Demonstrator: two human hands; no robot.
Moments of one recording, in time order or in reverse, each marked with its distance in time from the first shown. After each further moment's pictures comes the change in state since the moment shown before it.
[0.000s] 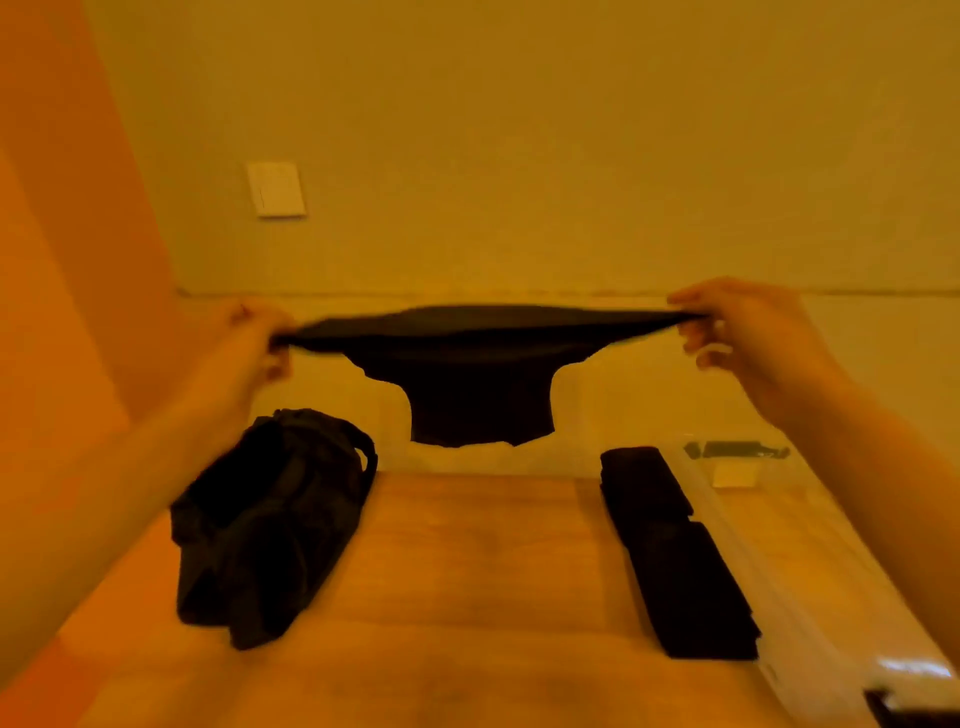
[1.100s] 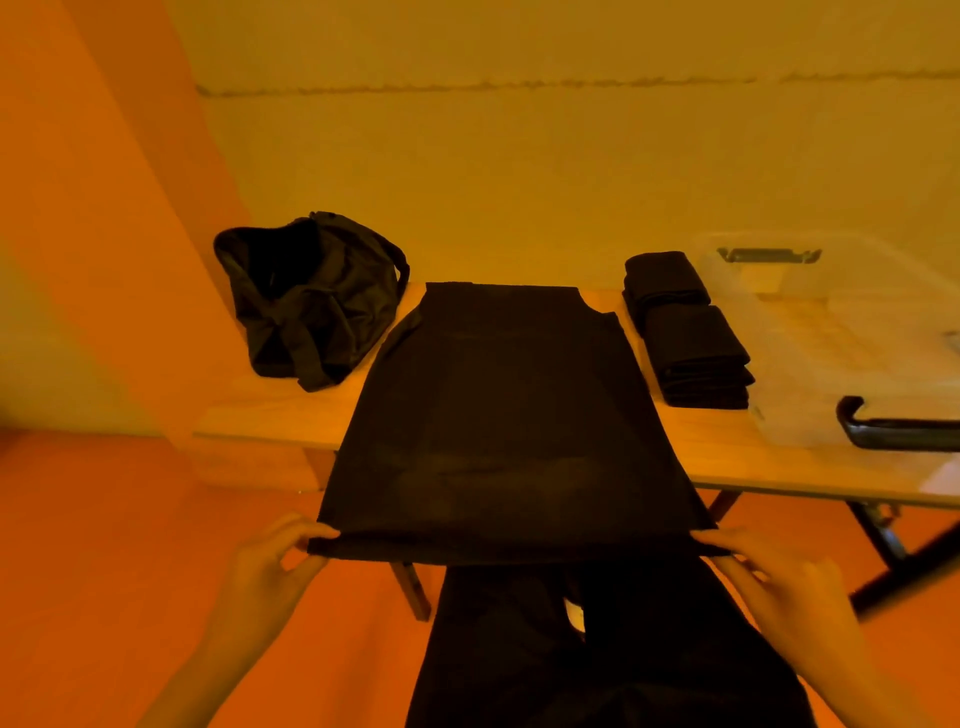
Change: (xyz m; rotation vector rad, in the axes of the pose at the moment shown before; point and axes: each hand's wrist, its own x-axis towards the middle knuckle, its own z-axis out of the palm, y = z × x) left_hand -0.315 -0.280 -0.152 0.728 -0.288 0.220; right_hand -0.312 0.299 -0.100 -0.708 -0.268 -0.392
